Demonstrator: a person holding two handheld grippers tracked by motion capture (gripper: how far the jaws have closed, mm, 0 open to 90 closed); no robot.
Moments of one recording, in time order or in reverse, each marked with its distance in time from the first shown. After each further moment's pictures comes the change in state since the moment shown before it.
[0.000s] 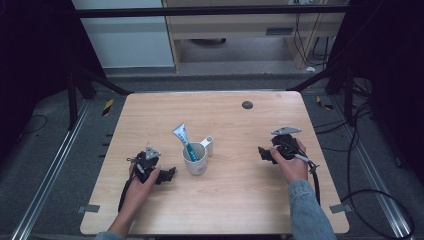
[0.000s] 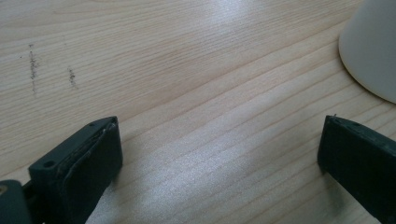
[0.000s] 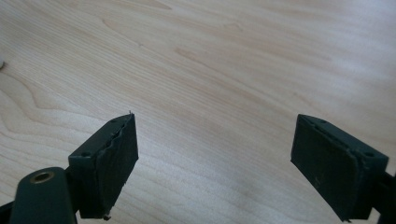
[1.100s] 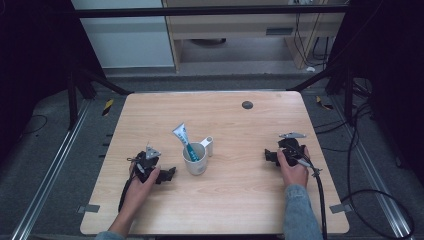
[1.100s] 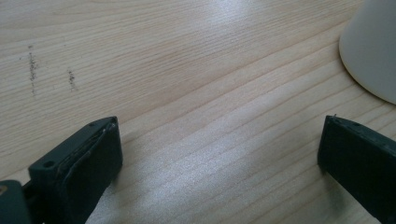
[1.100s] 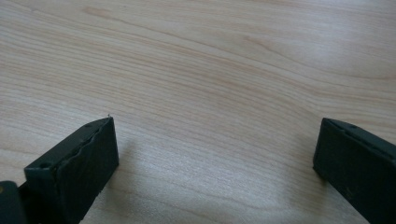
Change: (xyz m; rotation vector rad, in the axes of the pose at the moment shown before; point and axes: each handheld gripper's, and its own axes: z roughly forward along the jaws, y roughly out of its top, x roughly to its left) left arm 0.000 0.001 0.001 0.000 -0.002 0.002; right arm -0.028 -0.031 0.035 0.025 -0.115 0.132
